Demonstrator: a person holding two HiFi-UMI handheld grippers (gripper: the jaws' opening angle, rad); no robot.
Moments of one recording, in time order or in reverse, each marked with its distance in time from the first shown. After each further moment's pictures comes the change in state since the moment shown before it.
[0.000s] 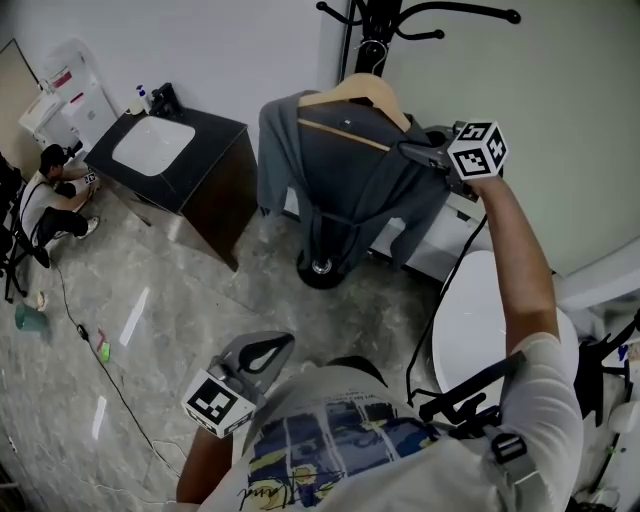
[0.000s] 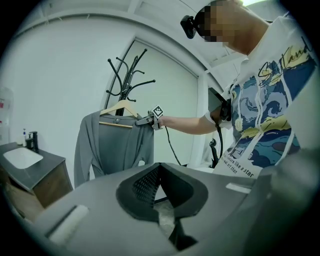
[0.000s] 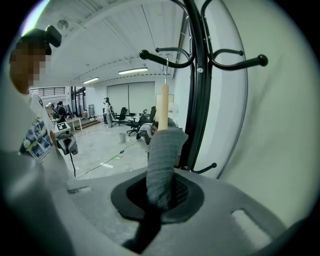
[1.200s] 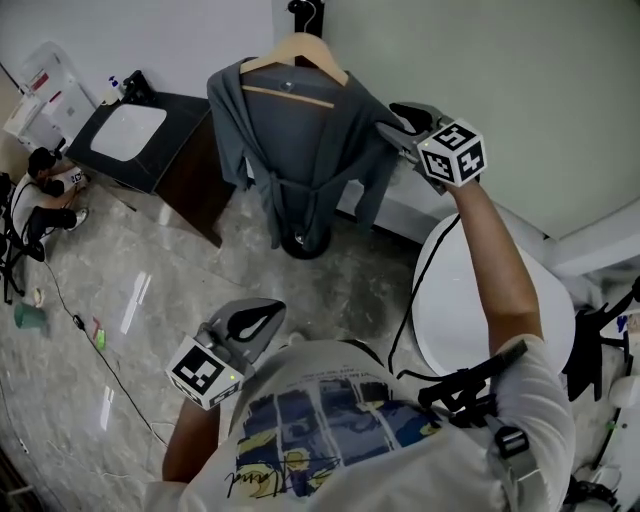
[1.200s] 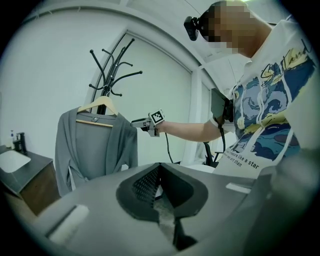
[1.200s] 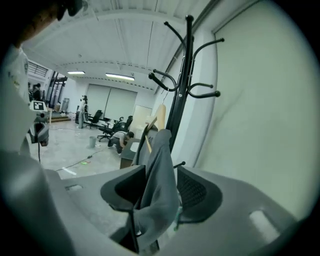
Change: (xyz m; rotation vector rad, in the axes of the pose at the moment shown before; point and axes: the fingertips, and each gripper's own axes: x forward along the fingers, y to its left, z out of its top) left arm 0.052 -0.059 0.010 0.036 0.046 -0.075; right arm -0.066 0.008 -0.048 -0.042 -0.169 -0.372
